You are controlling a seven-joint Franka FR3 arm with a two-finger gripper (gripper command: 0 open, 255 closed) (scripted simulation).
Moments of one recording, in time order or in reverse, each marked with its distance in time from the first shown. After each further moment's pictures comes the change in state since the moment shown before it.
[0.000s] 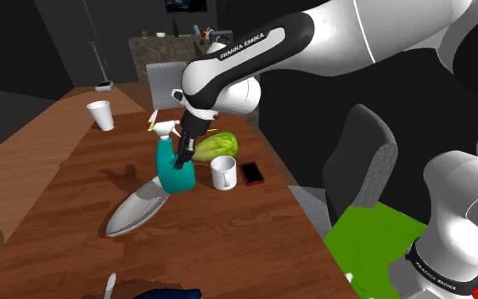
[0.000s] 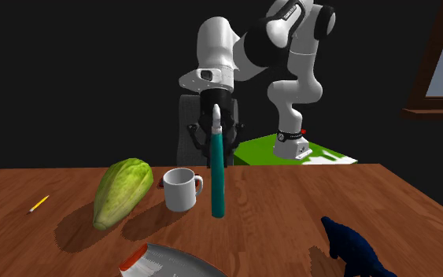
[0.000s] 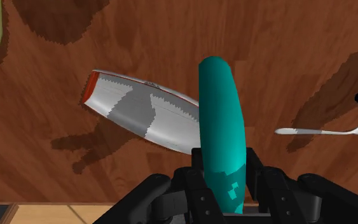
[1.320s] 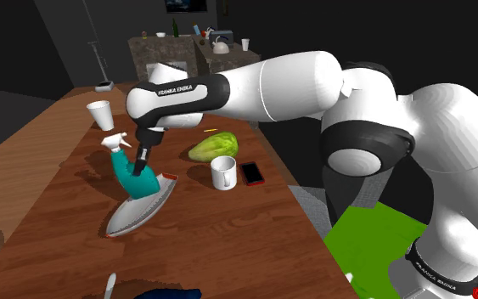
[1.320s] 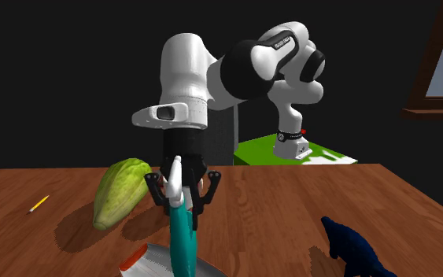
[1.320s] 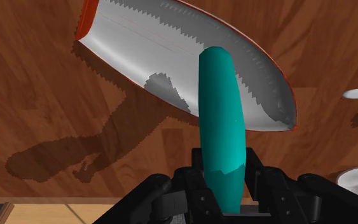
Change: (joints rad) arm -0.204 0.549 0.097 0.730 0.102 -0.193 0.123
